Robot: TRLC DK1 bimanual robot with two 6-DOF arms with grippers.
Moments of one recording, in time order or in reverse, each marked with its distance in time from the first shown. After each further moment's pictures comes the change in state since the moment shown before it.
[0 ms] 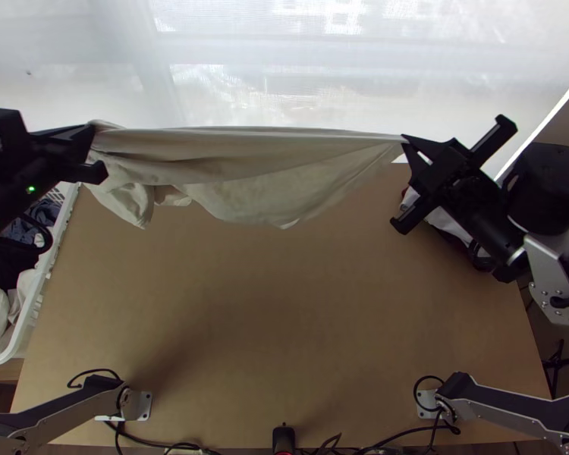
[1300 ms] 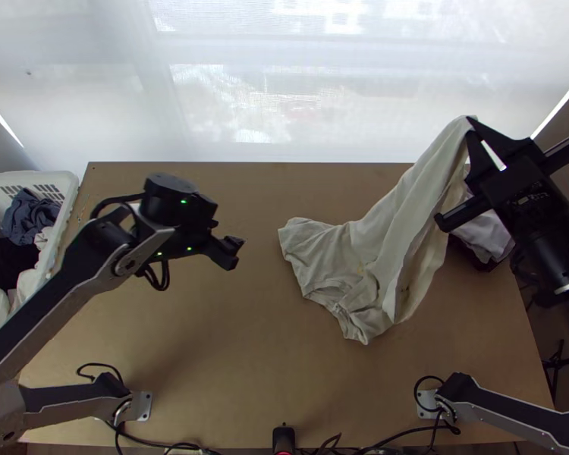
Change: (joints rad) left arm -0.486 0.141 -0.438 0.005 -0.002 0.015; right arm 0.020 -0.113 -0.013 0.087 0.154 -0.128
